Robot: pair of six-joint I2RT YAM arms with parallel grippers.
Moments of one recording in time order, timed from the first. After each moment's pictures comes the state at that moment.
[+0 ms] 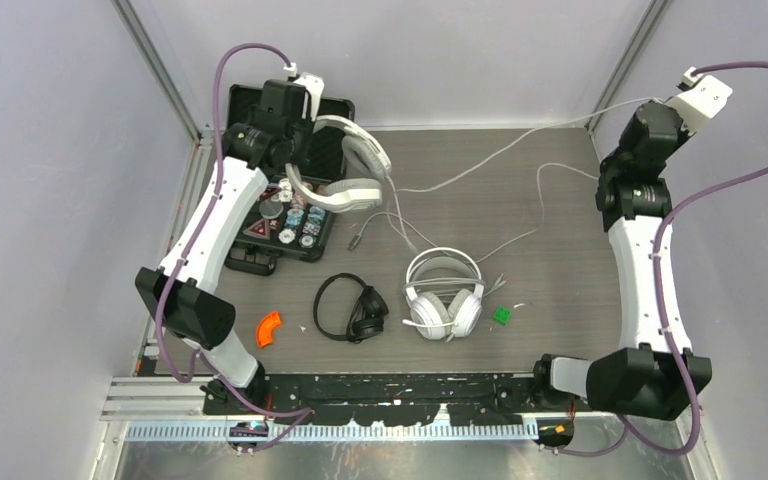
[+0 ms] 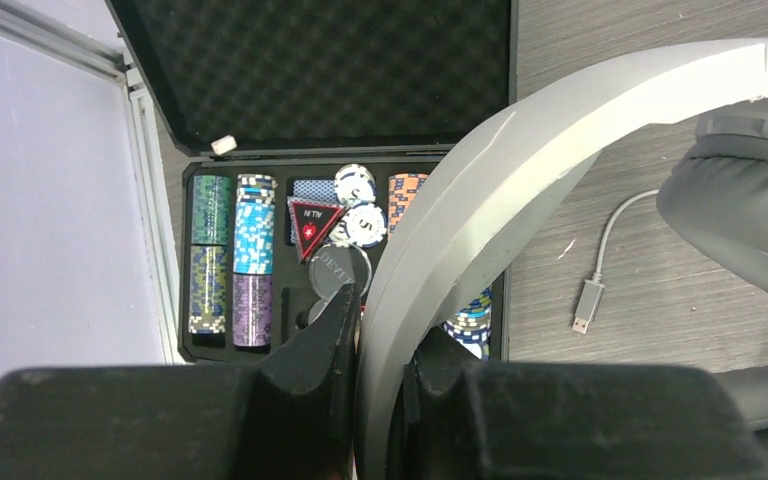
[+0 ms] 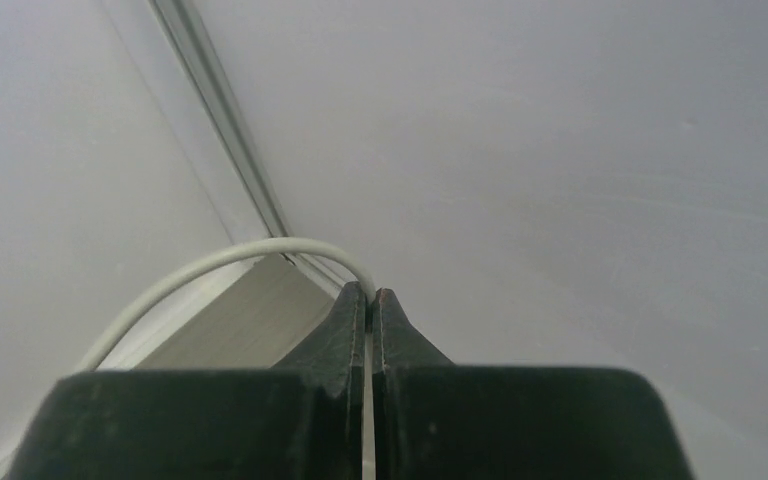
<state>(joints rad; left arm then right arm) -0.38 1.65 1.88 -0.87 -0.31 0.09 -0.13 1.22 1.34 -0.09 0.68 0.13</state>
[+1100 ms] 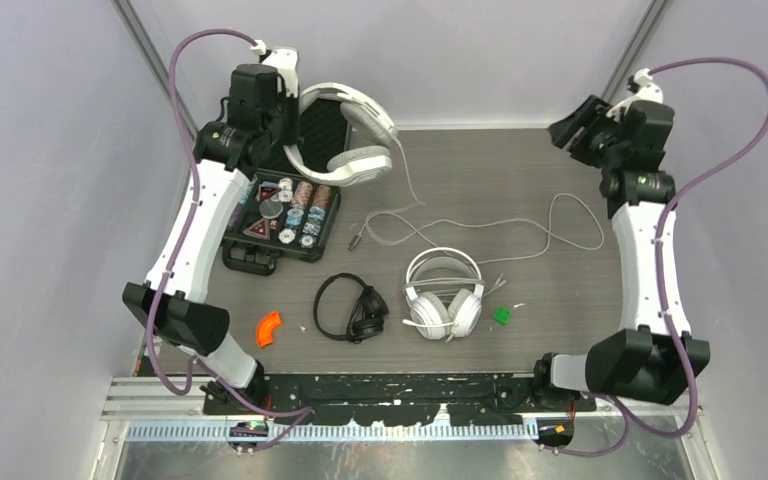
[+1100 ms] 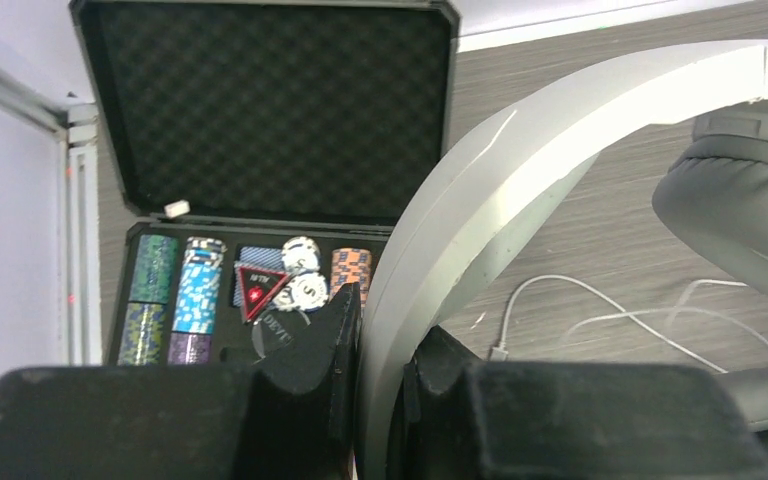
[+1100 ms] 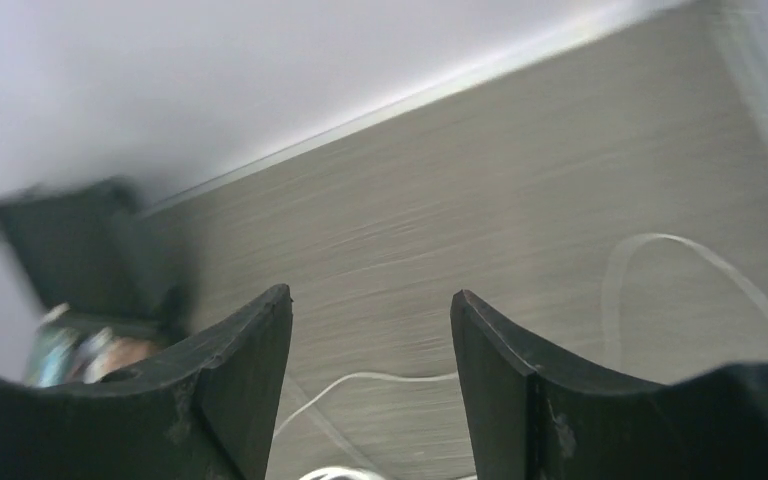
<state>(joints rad) -0.31 1.62 1.93 -0.78 -0.17 -0.03 -0.20 1.36 1.49 -0.51 -0.14 0.38</state>
